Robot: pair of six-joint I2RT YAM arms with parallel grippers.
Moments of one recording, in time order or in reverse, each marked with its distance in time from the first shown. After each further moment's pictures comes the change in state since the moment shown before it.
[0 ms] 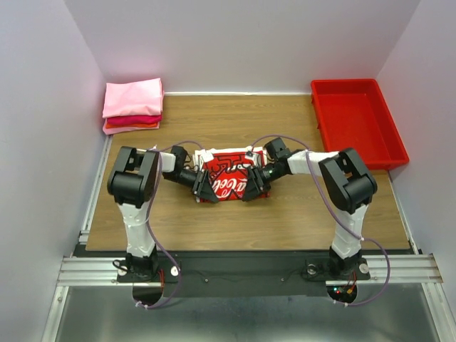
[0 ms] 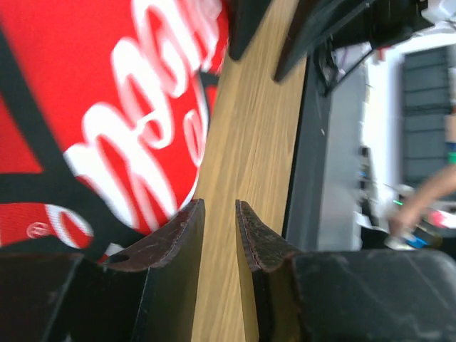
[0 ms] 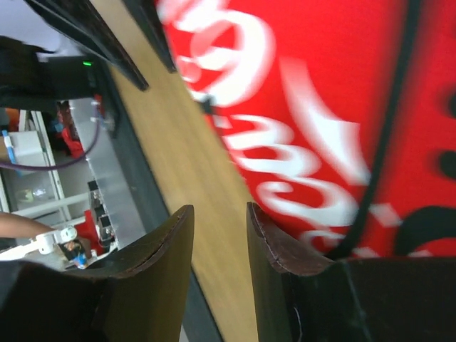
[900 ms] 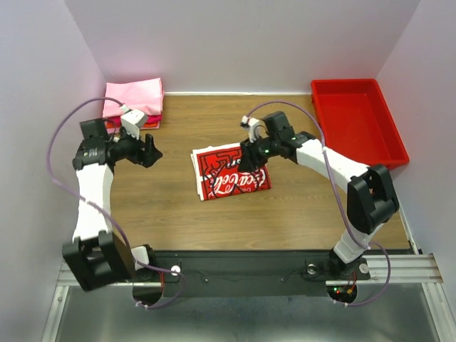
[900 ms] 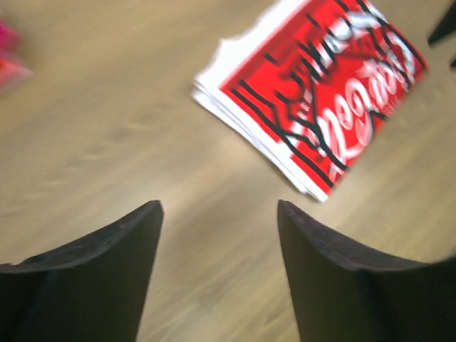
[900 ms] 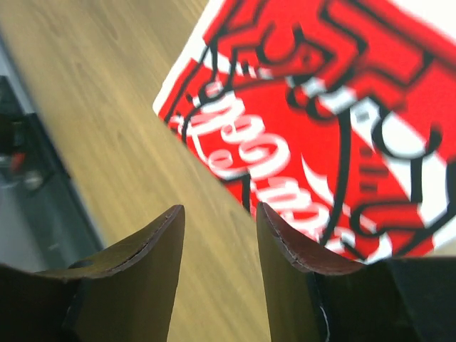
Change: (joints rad) left arm 0.459 -0.642 0.120 -0.163 -0.416 0.127; right arm 0.019 -0.204 0.175 -0.096 0.330 -0.146
